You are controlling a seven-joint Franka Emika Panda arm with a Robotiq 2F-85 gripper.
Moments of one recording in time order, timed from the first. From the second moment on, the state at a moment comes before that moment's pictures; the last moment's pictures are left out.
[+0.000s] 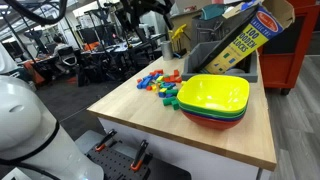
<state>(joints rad) -0.20 -0.94 -0.33 -2.65 -0.36 2.10 -0.43</state>
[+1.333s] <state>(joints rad) -0.12 -0.89 -0.29 -2.65 -0.30 2.11 -0.39</state>
